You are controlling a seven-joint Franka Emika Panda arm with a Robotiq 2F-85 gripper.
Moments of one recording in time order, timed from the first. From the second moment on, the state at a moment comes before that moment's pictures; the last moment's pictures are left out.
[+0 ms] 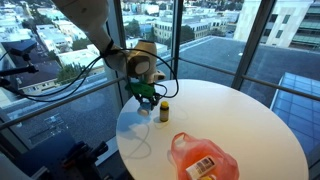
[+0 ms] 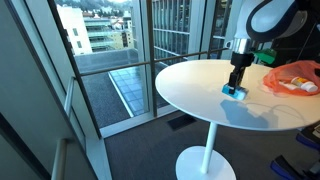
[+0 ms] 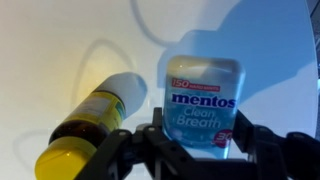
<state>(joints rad) -0.02 0.35 0.05 -2.23 0.00 2.53 -0.26</state>
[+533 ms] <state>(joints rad) -0.03 0.41 0.02 -2.22 -0.01 2.53 -0.26</state>
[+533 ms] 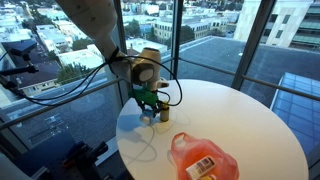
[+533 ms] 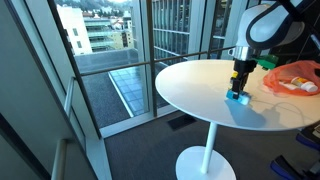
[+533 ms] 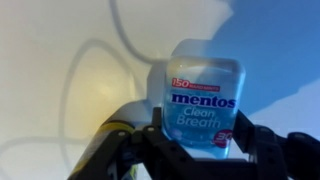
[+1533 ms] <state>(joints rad) -0.02 0.20 -0.01 -2.22 -0.07 2.43 -0.13</state>
